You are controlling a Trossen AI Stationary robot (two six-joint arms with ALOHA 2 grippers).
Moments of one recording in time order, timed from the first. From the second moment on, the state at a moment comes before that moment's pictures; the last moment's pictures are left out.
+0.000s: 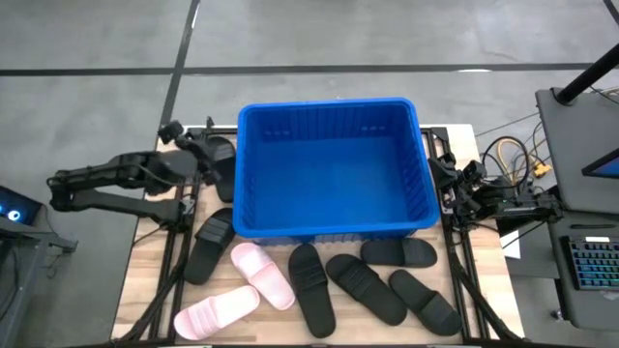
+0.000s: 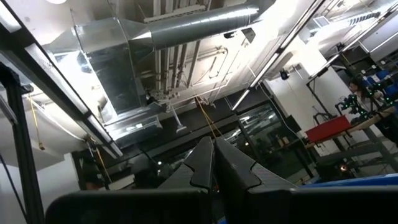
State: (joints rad) left arm 0.05 0.73 0.96 -0.95 -0.95 0.12; right arm 0.06 0.02 0.03 0.68 0.42 0.20
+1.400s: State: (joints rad) left arm 0.62 0.96 0.75 -0.88 -0.53 0.44; right arm 0.06 0.02 0.03 0.60 0.42 0.24
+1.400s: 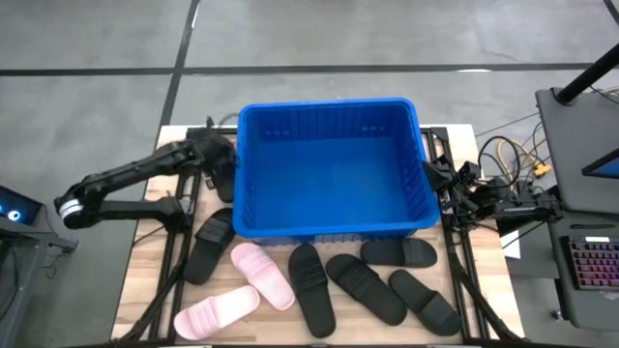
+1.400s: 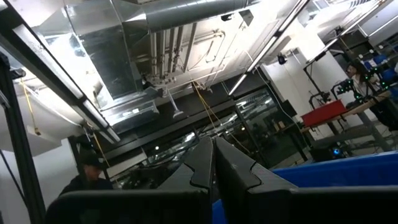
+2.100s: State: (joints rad) left arm 0.92 1.16 0.73 -0.76 -0.25 0.69; right arm 0.06 0.02 0.03 0.60 0.42 0.23
